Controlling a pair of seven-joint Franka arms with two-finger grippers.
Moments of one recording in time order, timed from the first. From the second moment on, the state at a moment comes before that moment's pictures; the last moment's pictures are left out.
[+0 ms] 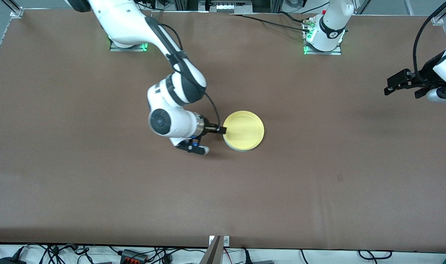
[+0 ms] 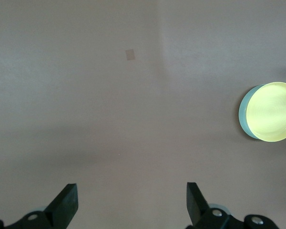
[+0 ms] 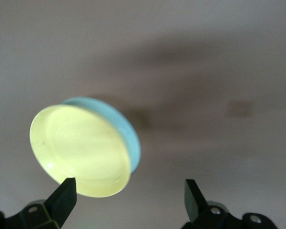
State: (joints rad) left arm 0.03 -0.02 0.01 -1.68 -0.07 1.62 0.10; right arm 0.60 0.72 -0.09 -1.30 0.46 1.93 0.59
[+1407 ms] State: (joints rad) left arm 0.00 0.01 -0.03 -1.62 -0.04 1.62 0.08; right arm 0.13 0.39 -0.19 -1.20 0.07 1.65 0.05
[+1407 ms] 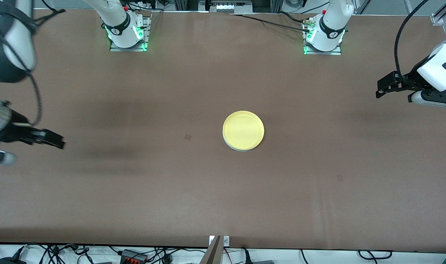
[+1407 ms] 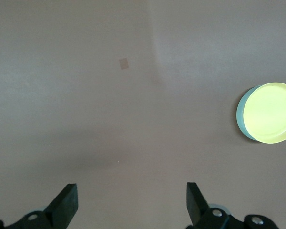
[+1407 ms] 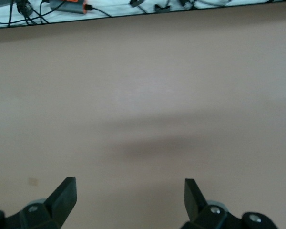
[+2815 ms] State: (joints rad) left arm 0.00 0.01 -0.03 -1.62 -0.04 1.61 0.08; right arm 0.05 0.20 -0.06 -1.46 -0.01 1.68 0.00
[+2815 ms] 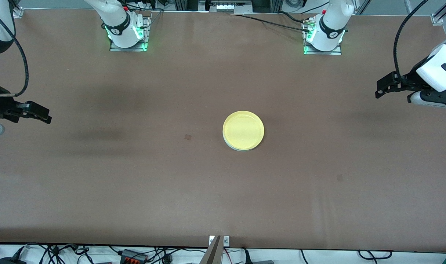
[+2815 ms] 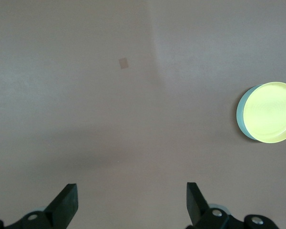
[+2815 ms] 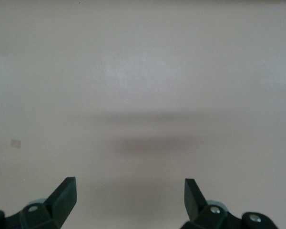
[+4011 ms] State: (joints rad) left arm 0.00 0.02 -0.03 -1.62 -0.04 1.61 0.08; right arm 0.04 0.02 -0.07 -1.69 -0.02 1.68 -0.01
